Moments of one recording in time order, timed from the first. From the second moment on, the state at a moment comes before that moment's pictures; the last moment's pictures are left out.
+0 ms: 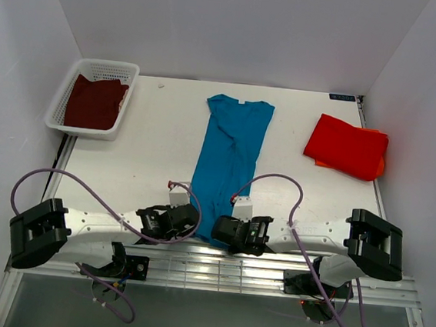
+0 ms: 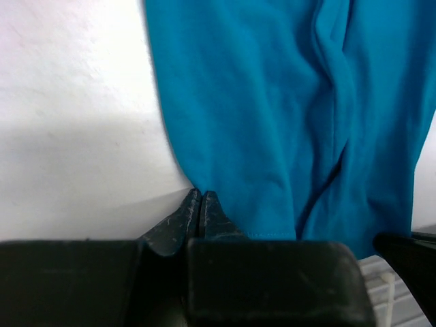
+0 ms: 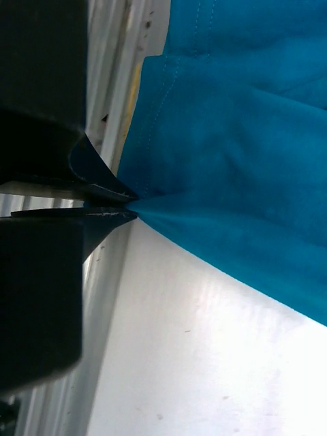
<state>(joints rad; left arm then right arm) -1.12 1.17 0.40 -0.17 -0.43 -1.02 1.37 1.47 0.77 -0.55 0.41 1.09</state>
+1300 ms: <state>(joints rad) -0.89 1.45 0.82 -0.14 -0.48 -0.72 0.96 1.50 0.96 -0.46 0.60 0.63</state>
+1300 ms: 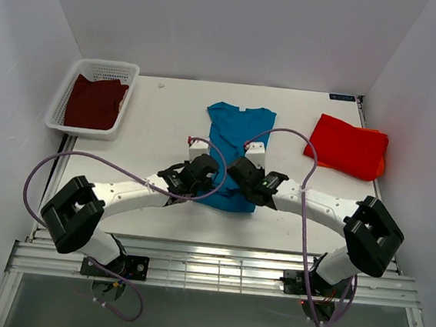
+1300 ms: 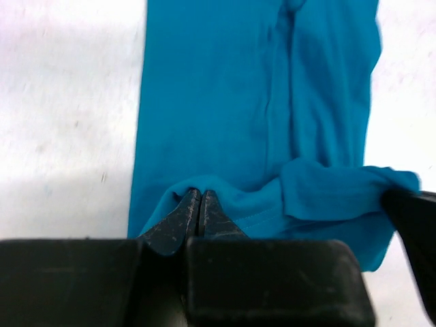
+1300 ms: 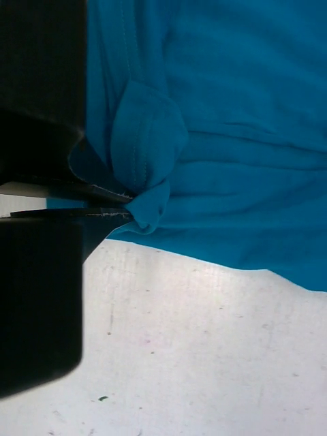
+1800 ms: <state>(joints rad) -0.66 1.68 1.03 0.01 -0.35 -0.58 0.77 1.63 1.10 -0.36 0.52 0.42</state>
